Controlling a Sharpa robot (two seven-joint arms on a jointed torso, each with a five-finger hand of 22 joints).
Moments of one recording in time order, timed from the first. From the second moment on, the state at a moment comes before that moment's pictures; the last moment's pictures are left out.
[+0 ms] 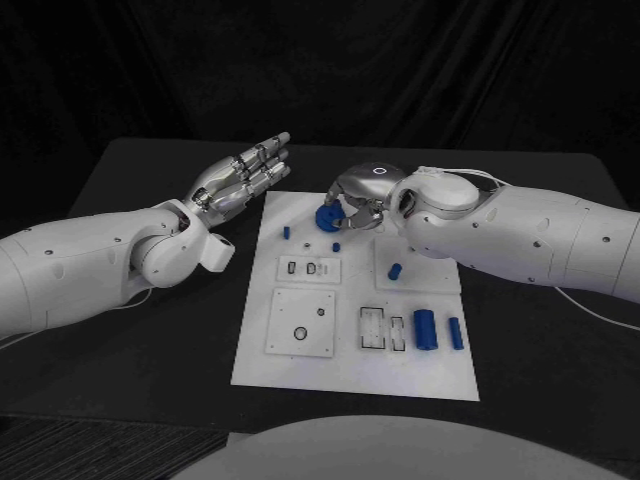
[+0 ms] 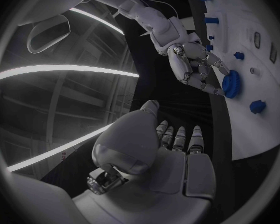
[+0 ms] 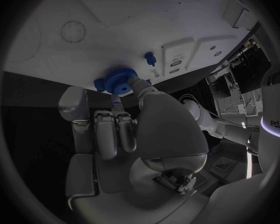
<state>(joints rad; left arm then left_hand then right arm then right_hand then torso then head) 1.24 -0.85 -0.22 1.36 -0.23 0.06 0.66 1.45 0.29 -0.10 0.20 0.55 0.15 0.00 0.03 0.02 0.00 -0.03 0.01 0.00 0.00 0.04 0.00 0.00 0.15 0.00 0.13 0.00 0.00 1.31 -0.45 -0.22 1.21 -1.58 -0.27 -0.03 1.30 -0.08 0.24 0.09 0.41 0.86 0.13 0.07 0.21 1.47 0.04 1.57 1.31 1.46 -0.02 1.57 1.31 0.10 1.34 0.09 1.00 1.31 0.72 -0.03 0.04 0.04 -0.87</state>
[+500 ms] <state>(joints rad) 1.24 -0.85 -0.22 1.36 -0.23 0.06 0.65 1.45 0.29 -0.10 0.20 0.55 0.15 0.00 0.03 0.02 0.00 -0.03 0.01 0.00 0.00 0.04 0.00 0.00 0.15 0.00 0.13 0.00 0.00 1.31 -0.46 -0.22 1.21 -1.58 -0.26 -0.03 1.29 -0.07 0.23 0.10 0.39 0.31 0.07 0.03 0.04 1.47 0.00 1.57 1.31 1.47 -0.04 1.57 1.31 0.10 1.30 0.07 0.92 1.31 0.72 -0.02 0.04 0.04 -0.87</state>
